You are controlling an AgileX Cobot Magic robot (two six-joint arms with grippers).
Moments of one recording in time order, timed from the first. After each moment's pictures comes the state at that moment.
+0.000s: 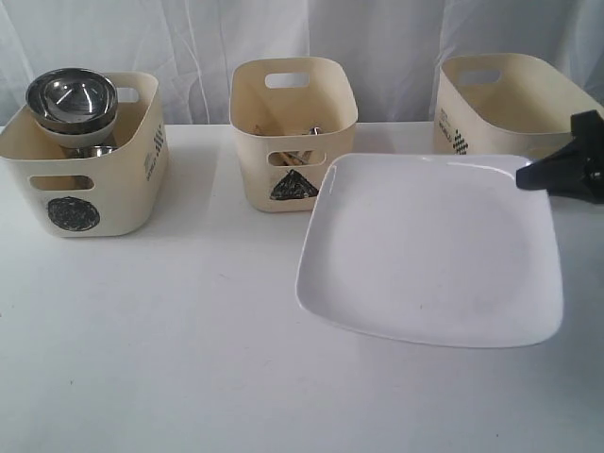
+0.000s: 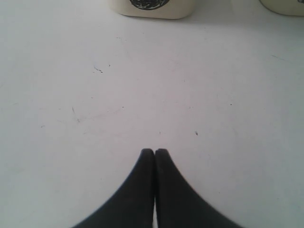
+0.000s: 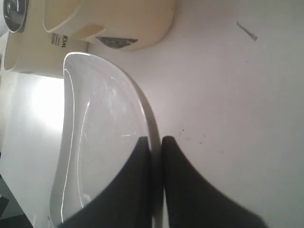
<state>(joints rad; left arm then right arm) 0.12 0.00 0.01 -0.39 0.60 0.30 -0.54 1.78 -1.14 1.13 1.18 -0.97</state>
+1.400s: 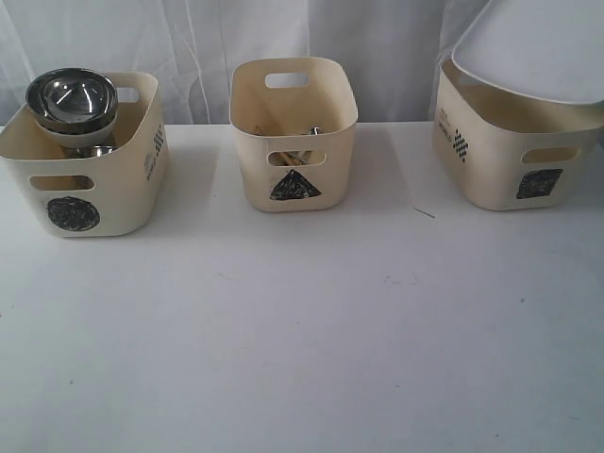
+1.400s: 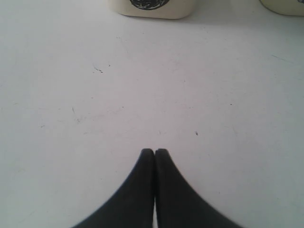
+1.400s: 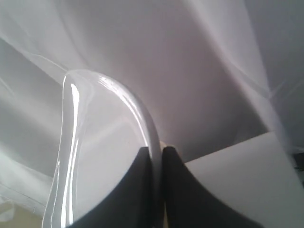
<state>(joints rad) 0.12 0.00 0.01 -0.39 0.60 0.30 -0.67 2.23 -2.19 1.05 0.80 -0.58</state>
